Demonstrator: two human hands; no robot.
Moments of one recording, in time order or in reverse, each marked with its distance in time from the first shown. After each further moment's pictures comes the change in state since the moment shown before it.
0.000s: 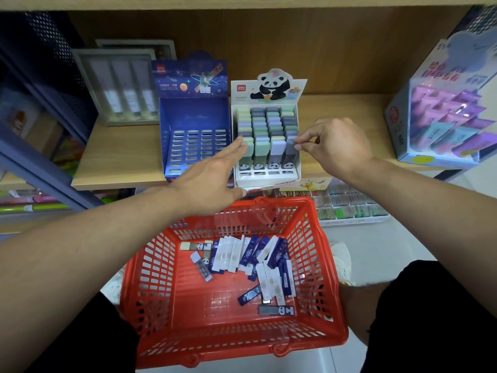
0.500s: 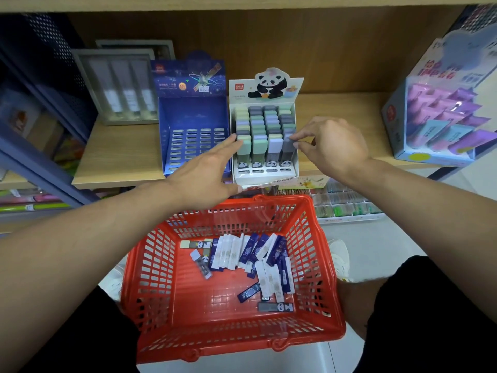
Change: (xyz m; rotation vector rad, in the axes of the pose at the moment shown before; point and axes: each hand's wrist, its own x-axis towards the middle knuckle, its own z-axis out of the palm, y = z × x) left_hand -0.004 0.001 -0.006 0.015 0.035 0.003; right_hand -0.009 -0.006 -0.005 -0.070 0.011 -0.058
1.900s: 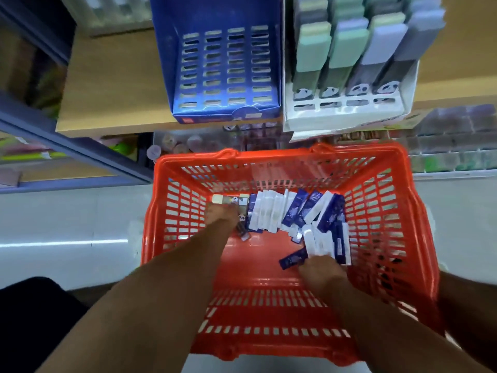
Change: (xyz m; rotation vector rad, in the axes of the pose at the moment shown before) left_hand 0.022 -0.216 0.315 -0.580 0.155 -1.278; right_hand -0.216 -0.040 0.299 -0.288 -1.162 -0.251
